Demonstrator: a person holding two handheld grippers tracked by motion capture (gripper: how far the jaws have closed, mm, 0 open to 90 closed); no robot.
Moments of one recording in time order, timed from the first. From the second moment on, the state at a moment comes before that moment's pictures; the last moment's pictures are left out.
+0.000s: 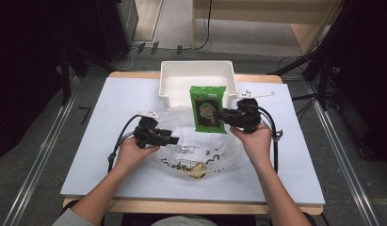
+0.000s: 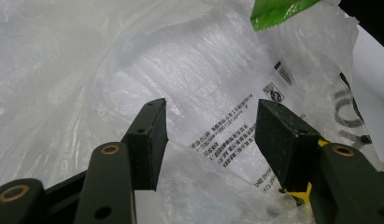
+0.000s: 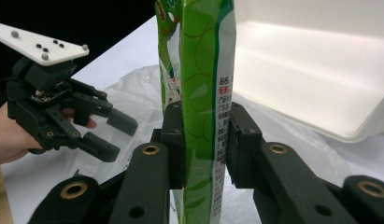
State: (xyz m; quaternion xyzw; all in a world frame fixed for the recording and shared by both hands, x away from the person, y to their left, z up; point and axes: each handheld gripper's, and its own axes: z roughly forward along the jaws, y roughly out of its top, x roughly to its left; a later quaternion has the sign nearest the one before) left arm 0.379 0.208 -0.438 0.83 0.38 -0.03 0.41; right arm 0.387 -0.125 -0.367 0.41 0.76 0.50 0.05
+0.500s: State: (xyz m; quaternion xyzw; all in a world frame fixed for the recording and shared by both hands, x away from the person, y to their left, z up) left arm 0.379 0.208 -0.440 0.83 0.39 -0.03 0.41; right arm 0.408 -0.124 -0.344 0.40 0.76 0.50 0.06
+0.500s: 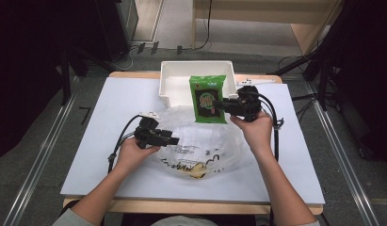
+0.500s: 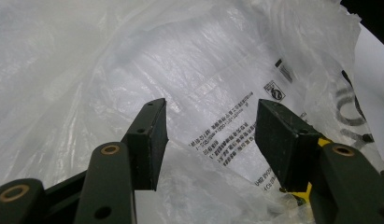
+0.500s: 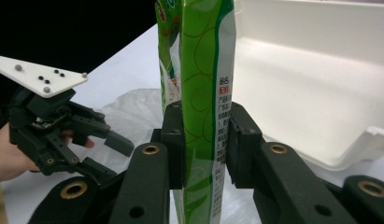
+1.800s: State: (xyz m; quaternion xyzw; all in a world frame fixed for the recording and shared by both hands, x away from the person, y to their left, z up) left arm 0.378 0.205 -0.442 0.83 0.38 -0.04 0.40; right arm 0.474 -0.117 -0.309 0.44 0.75 0.49 0.11
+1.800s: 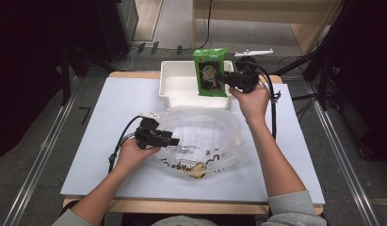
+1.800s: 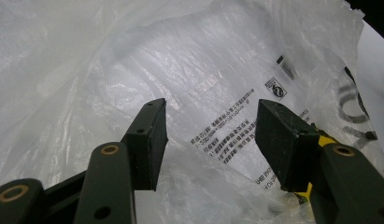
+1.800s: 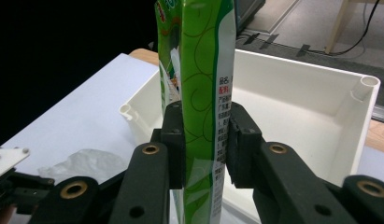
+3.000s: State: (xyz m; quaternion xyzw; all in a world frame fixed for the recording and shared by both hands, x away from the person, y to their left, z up) left arm 0.371 0.209 -0.441 0.83 0.39 -0.04 0.41; right arm 0.539 -0.081 -0.323 0.46 0.73 0.49 0.12
